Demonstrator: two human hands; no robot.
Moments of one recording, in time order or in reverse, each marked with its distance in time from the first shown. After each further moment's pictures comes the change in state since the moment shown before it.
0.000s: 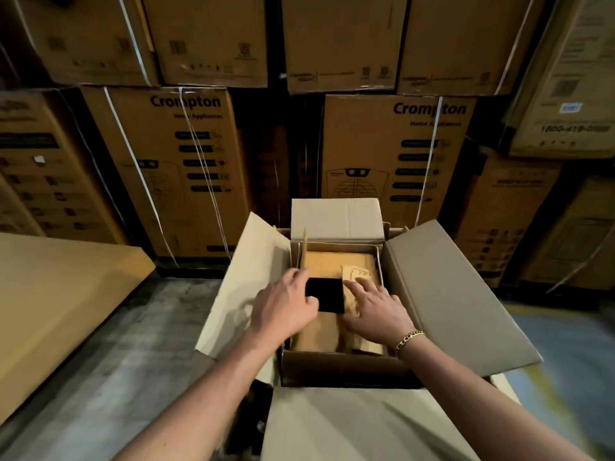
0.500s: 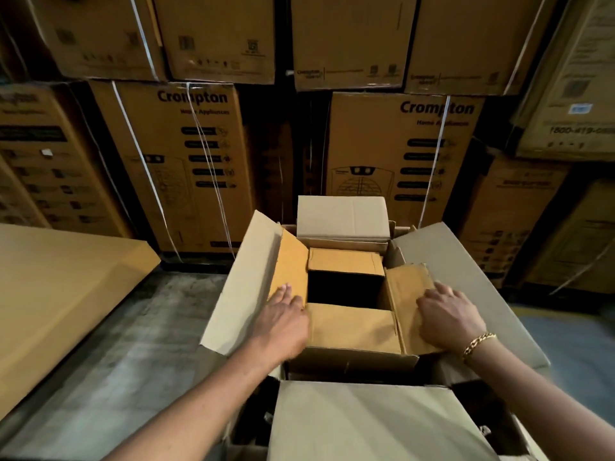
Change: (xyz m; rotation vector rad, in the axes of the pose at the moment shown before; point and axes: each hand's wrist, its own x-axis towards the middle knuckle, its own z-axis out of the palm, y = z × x) left_hand -0.032 -0.017 0.016 0.542 -0.227 0.258; right_hand -0.042 0.073 -0.032 -0.542 -0.065 0.151
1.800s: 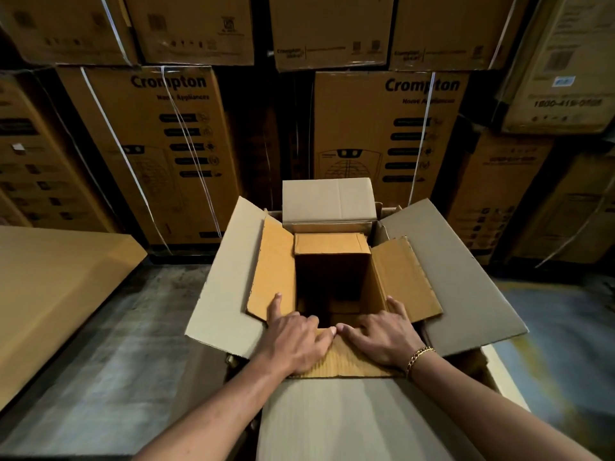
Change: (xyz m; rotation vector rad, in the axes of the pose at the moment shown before) left_hand -0.005 0.057 0.021 -0.357 0.076 -0.120; right_hand -0.016 -0.087 0.039 0.459 0.066 -0.153
